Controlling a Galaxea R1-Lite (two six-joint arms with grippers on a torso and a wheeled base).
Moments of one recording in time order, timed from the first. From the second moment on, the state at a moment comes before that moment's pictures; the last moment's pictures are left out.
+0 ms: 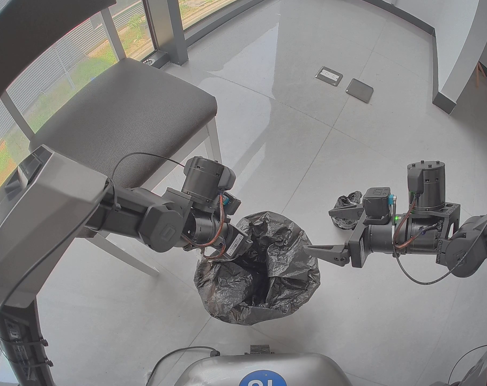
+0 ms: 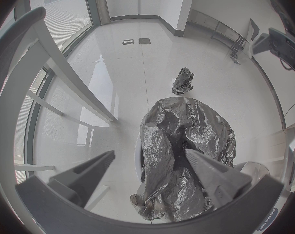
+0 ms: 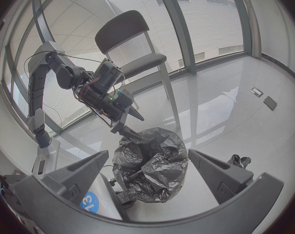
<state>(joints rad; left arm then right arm) -0.58 2.14 -1.39 -0.03 0.10 0.26 0.42 1.79 -0.76 -0.62 0.45 -0.21</state>
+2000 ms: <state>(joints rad) -0.50 2.29 -1.62 0.03 0.19 0.26 0.42 1.79 -0.75 -0.62 0.46 -0.22</state>
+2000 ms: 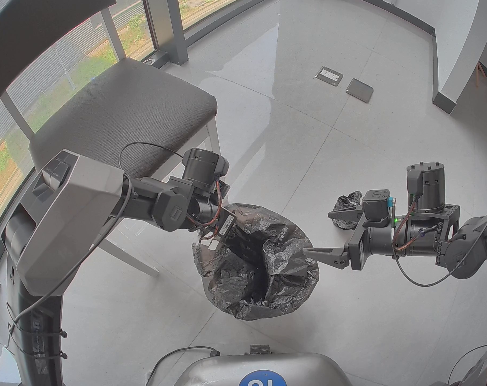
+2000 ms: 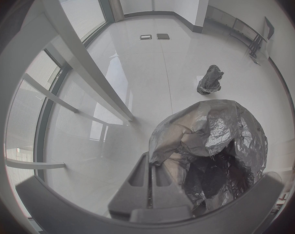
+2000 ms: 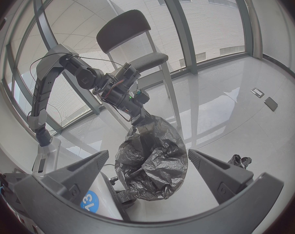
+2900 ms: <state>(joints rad) -0.50 2.25 -1.61 0.05 0.19 0.24 0.41 1.80 -0.74 -0.61 0.46 -0.22</state>
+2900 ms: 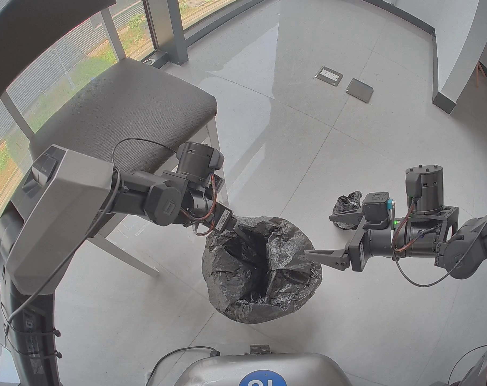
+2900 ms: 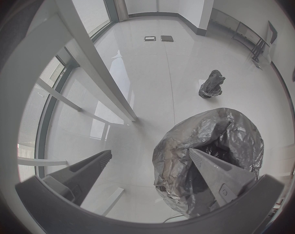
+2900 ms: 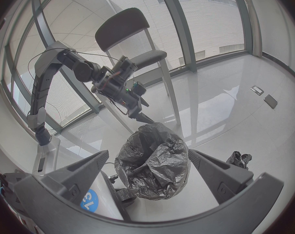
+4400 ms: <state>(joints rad) -0.59 2.03 -1.48 0.04 0.20 0.18 0.32 2.20 -0.90 -0.49 0.46 -0.32</state>
